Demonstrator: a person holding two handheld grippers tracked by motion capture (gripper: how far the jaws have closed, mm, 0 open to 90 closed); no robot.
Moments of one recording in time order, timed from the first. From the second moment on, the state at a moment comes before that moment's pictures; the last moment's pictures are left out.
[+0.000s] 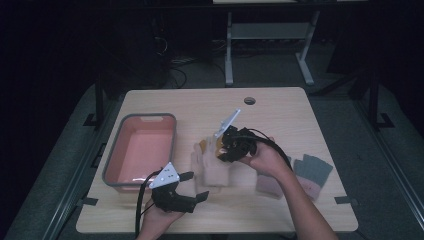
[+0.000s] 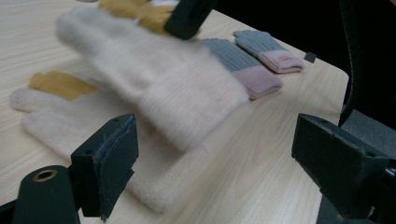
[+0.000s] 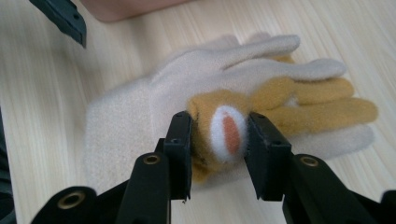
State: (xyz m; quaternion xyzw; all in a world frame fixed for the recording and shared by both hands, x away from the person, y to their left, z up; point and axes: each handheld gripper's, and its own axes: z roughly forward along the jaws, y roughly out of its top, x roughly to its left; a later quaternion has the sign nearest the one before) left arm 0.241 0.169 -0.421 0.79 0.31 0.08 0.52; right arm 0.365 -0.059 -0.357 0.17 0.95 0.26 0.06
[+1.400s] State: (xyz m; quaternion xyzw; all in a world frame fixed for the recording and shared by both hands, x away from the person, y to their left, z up) left arm 0.241 0.166 -0.422 0.80 0.31 0.08 0.51; right arm 0.400 0.027 -0.420 0.16 0.97 0.19 0.03
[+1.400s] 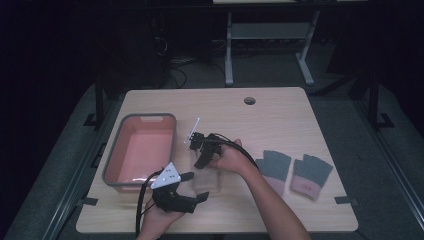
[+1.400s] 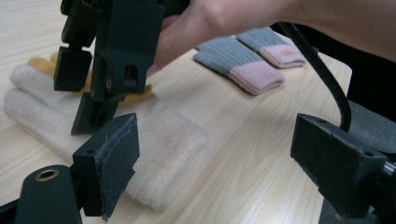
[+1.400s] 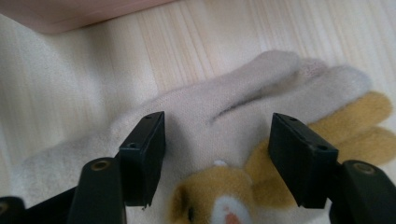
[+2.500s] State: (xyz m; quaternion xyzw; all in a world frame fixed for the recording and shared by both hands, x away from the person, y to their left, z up) left arm 0.275 0.125 -0.429 0.80 0.38 0.03 0.47; right arm 0.365 -0.091 -0.393 0.31 0.90 0.29 0.02
